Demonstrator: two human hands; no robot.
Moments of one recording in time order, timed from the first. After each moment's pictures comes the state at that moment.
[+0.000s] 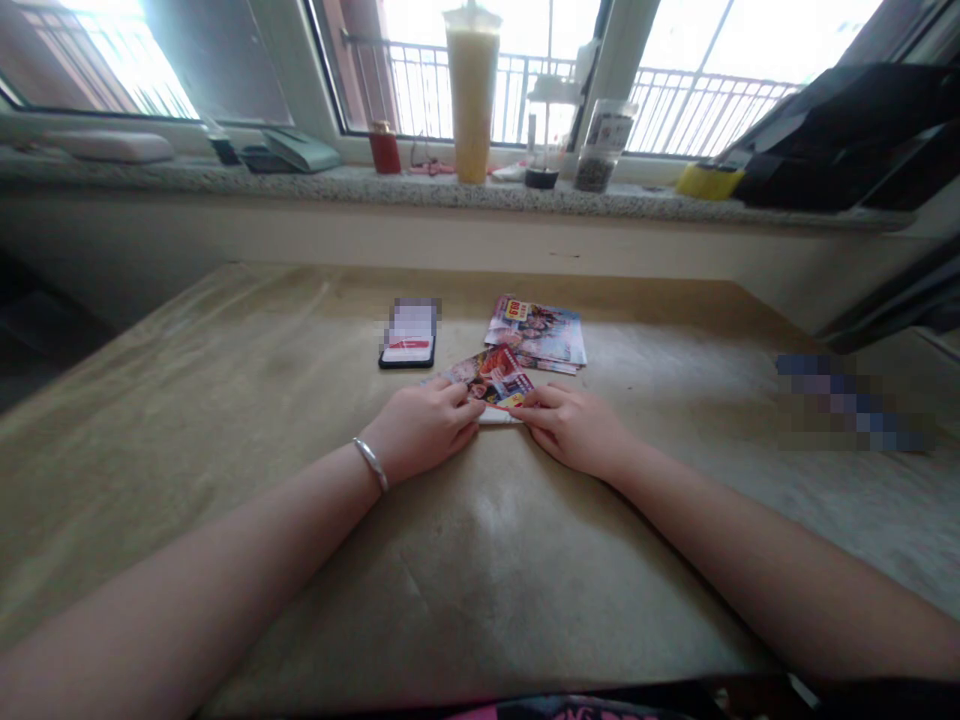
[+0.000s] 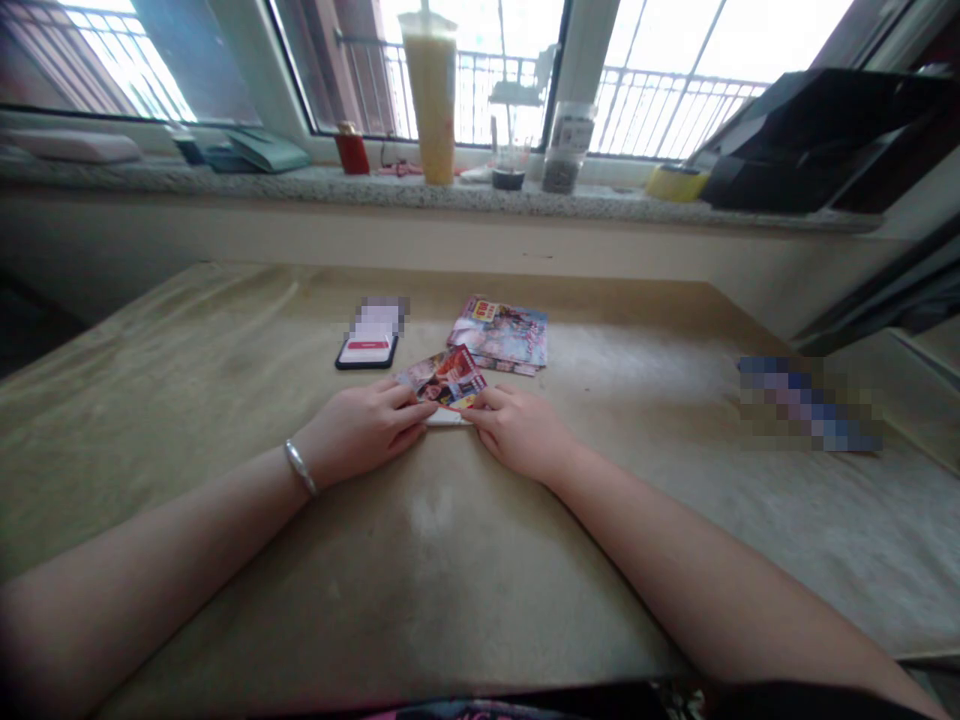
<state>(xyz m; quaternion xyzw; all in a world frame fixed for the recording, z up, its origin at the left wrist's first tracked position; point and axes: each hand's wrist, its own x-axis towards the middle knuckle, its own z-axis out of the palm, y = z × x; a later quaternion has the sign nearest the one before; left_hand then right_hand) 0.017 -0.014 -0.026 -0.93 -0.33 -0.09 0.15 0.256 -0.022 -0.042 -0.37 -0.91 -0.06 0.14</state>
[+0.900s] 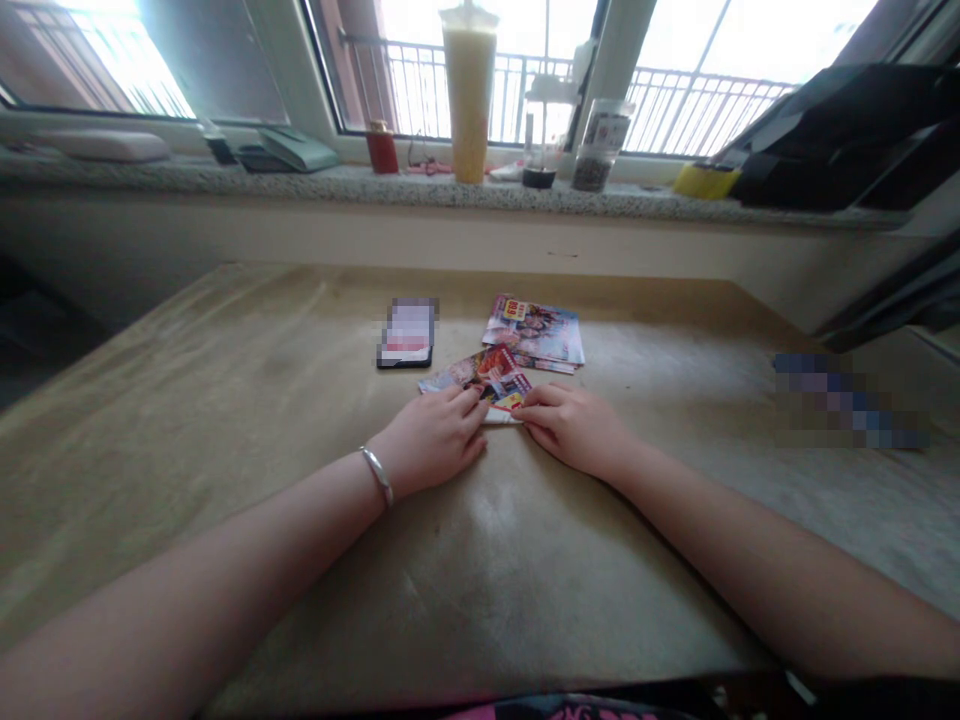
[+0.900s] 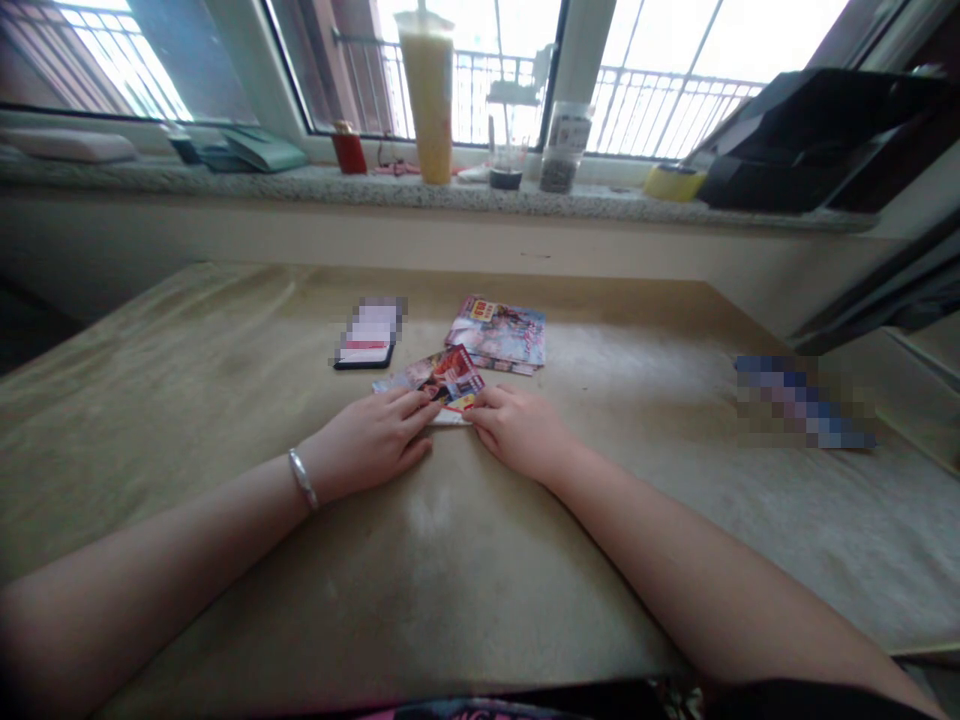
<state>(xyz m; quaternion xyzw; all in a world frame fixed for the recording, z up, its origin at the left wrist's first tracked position) 0.031 -0.022 -0.028 -0.94 -0.31 -0.06 0.12 0.258 -0.024 -0.041 -0.38 -0.91 -0.05 0.16</state>
